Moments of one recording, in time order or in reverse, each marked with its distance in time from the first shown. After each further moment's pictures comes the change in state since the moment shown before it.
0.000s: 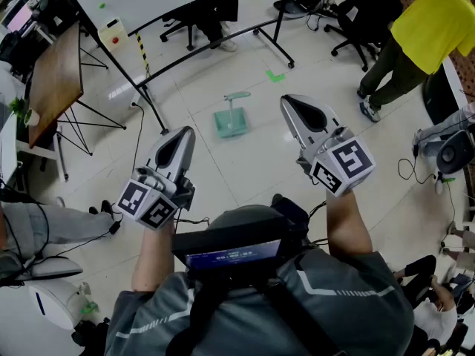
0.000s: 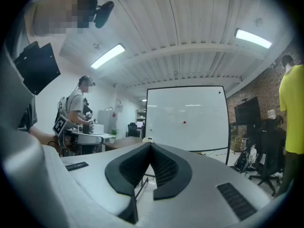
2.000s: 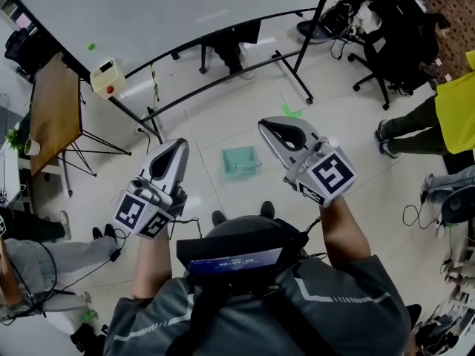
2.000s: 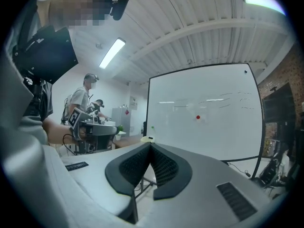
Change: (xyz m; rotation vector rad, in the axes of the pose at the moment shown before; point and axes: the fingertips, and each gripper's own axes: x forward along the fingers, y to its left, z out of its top) left arm 0.276 0.284 0.068 0.152 0.000 0.085; right arm 0.336 -0.230 -0.023 -0.035 0.012 0.292
